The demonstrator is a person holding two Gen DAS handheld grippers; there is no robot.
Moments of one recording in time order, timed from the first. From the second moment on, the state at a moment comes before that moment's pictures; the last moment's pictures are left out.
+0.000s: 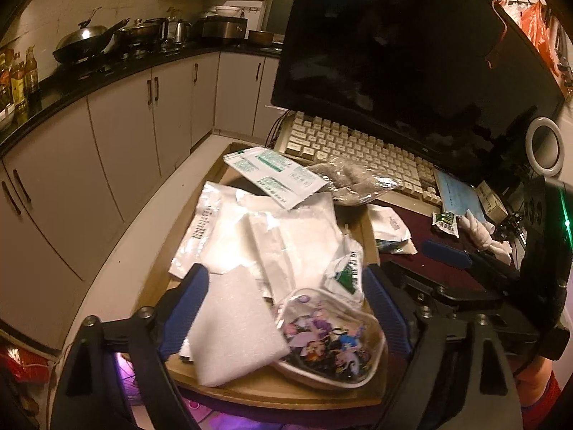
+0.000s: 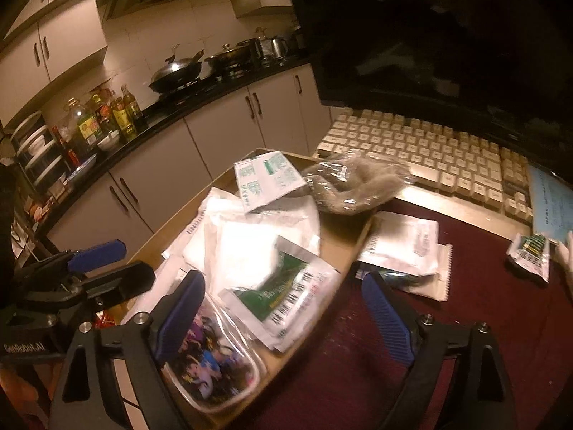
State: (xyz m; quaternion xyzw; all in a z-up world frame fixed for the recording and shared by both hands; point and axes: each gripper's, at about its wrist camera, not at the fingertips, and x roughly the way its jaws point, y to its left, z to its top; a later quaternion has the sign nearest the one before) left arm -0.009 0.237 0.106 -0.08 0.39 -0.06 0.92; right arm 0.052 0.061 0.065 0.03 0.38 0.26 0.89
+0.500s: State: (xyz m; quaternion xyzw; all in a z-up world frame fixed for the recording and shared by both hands) left arm 0.008 0.167 0.100 -0.04 0.41 -0.12 0.90; right arm 0.039 -0.062 0.038 0.11 0.41 0.13 0.90
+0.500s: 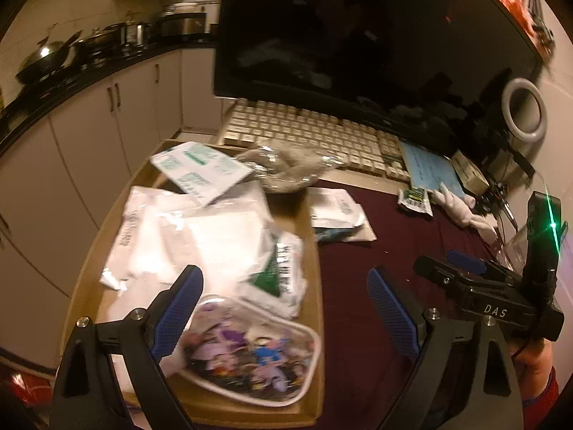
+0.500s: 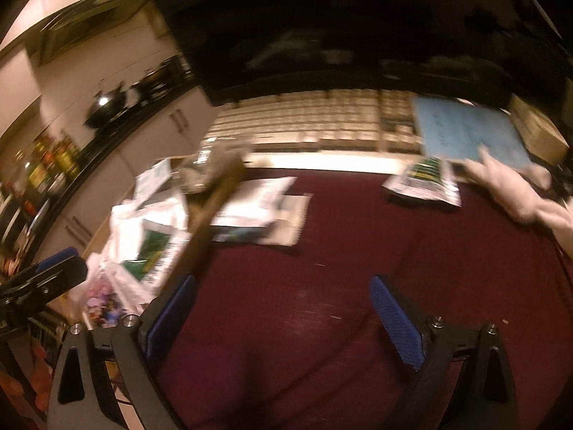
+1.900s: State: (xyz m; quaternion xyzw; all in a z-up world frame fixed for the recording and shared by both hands) left arm 0.169 0.040 0.031 0.11 0.52 -0.06 0.85; right arm 0.080 -0.169 0.030 0.13 0.45 0.05 0.88
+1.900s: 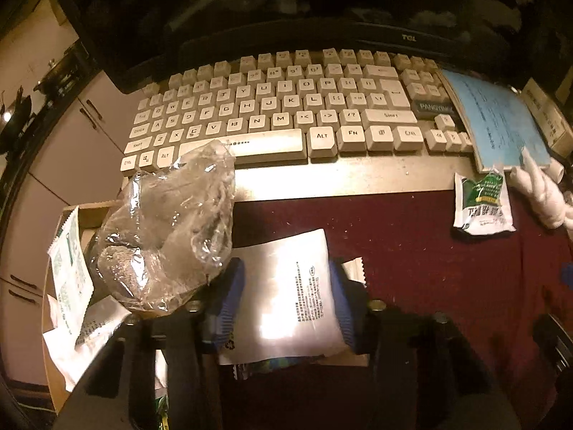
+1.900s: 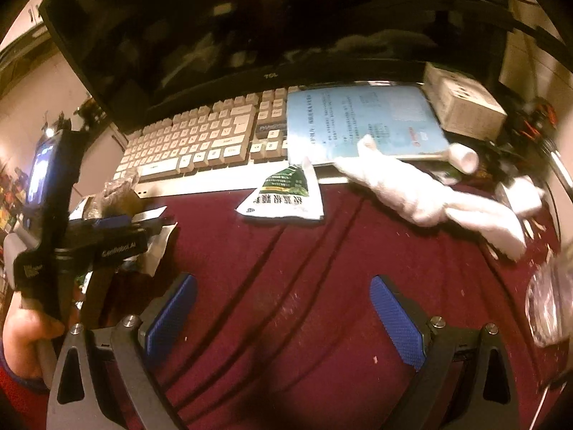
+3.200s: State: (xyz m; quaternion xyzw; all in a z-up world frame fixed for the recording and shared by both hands) left arm 0.047 0.016 0.045 -0.02 0.53 -0.32 0.78; right arm 0.072 -0.186 0.014 0.13 0.44 0.06 0.88
